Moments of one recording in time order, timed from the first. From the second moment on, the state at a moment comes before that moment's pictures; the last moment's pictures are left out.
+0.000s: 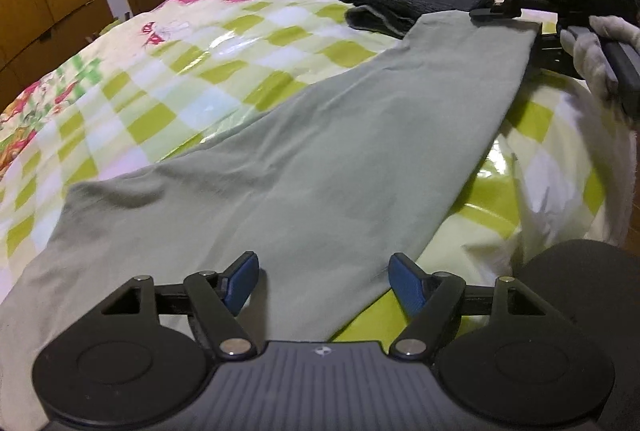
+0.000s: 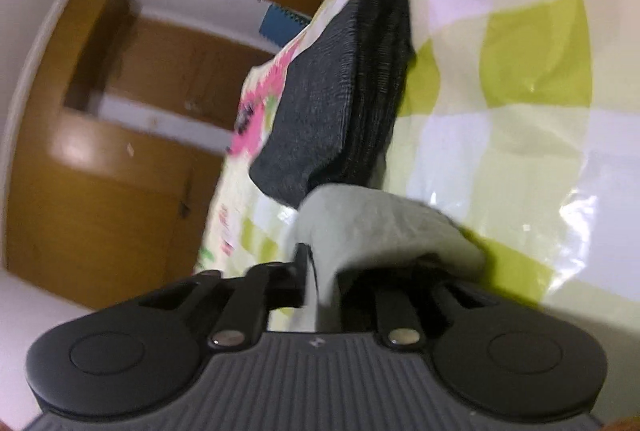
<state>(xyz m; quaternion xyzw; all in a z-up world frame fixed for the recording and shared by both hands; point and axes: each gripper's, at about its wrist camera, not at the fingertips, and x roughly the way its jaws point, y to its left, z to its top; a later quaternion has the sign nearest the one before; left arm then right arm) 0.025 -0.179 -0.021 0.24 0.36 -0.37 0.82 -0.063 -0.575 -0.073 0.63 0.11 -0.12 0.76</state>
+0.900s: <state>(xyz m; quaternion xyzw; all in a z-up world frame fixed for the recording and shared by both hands) 0.021 0.073 -0.009 0.00 0.36 -0.19 0.91 0.105 -0.050 0.040 -0.05 0.32 0.23 0.92</state>
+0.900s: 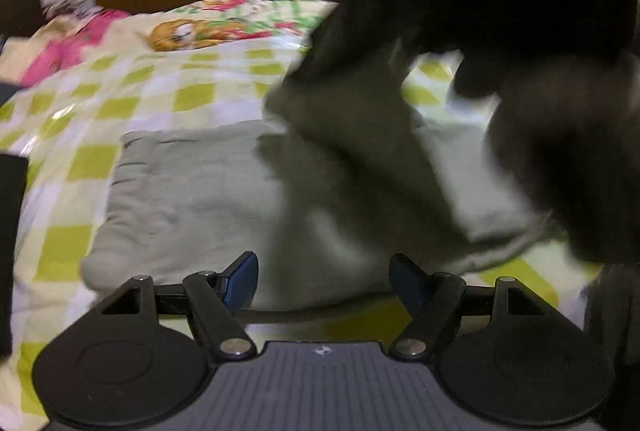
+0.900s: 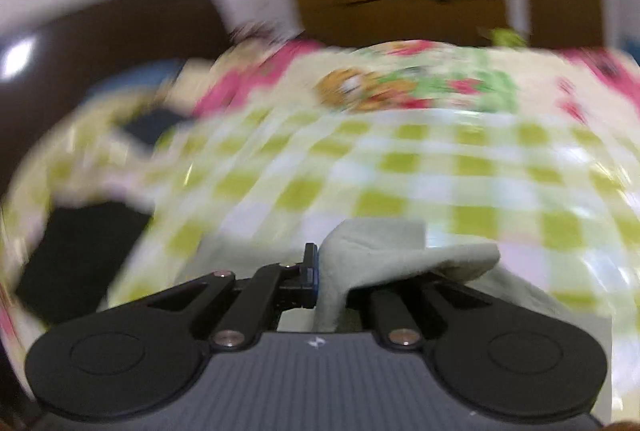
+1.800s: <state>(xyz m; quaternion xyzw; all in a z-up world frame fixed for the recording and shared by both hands) 0.000 0.133 -0.005 -0.08 0.33 -0.18 0.92 0.084 0.062 0.006 -0.35 0.27 0.25 0.86</state>
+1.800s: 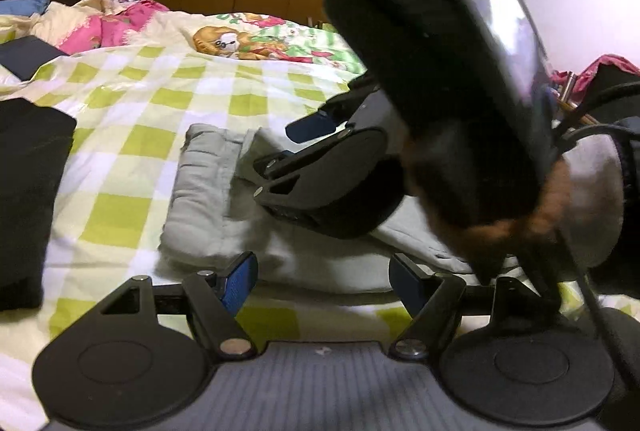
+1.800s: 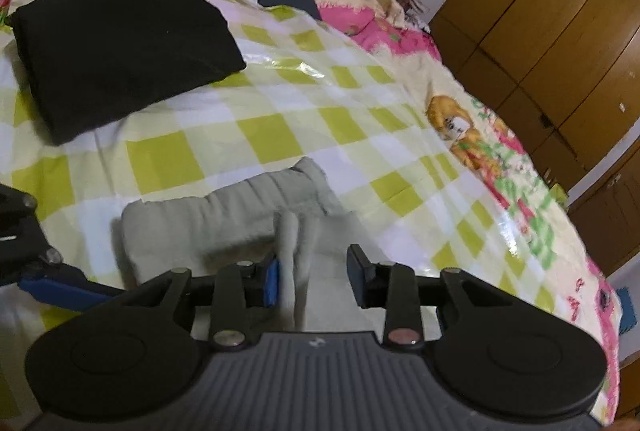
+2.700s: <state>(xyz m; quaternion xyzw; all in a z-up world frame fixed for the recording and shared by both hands) -0.009 0.139 -0.002 -0.08 0.33 -0.17 0.93 0.085 0.082 0.013 -0.23 0.33 0.32 0.86</state>
